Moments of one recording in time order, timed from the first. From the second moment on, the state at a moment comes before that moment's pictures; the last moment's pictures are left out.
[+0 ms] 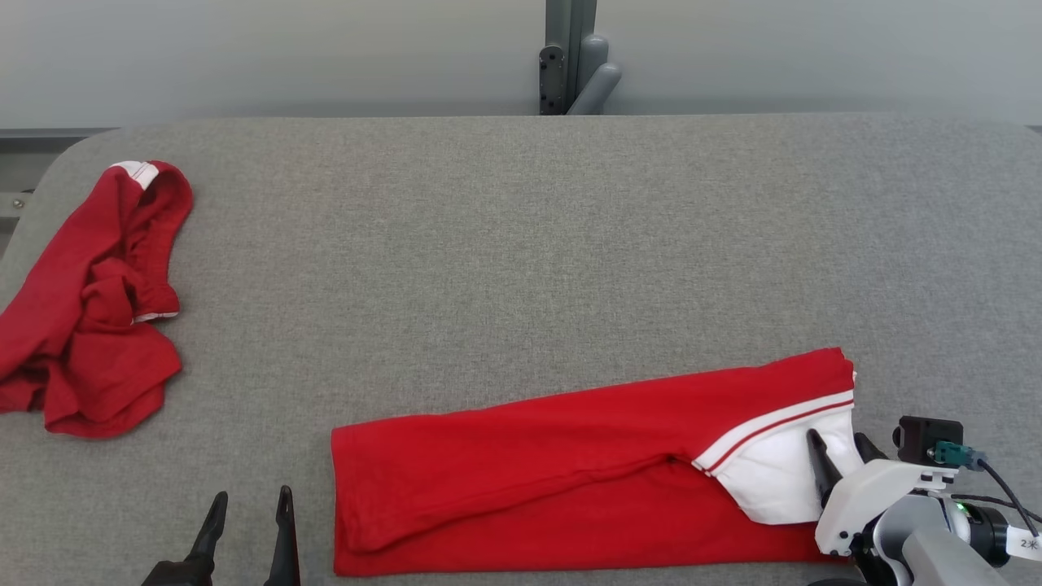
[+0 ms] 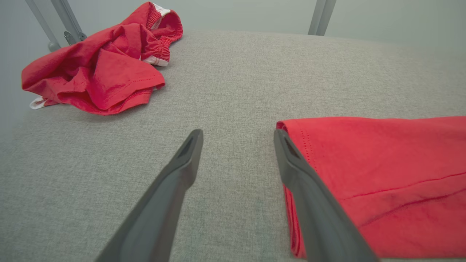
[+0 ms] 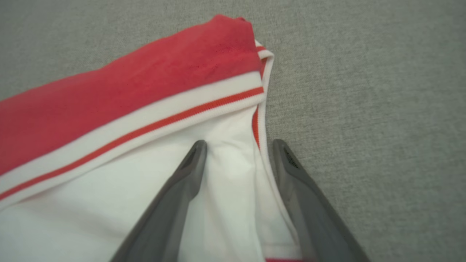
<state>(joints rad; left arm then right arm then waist) 0.12 0.05 0.06 0.27 -0.11 -0.12 -0.26 -0.32 -0.18 0.12 0.96 0.40 0.13 -0.18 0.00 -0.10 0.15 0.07</state>
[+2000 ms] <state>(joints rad) 0.09 0.05 -0.08 0.30 -0.17 -0.13 -0.26 -0.35 -0.07 0.65 0.58 0.61 0.13 -0.21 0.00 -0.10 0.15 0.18</state>
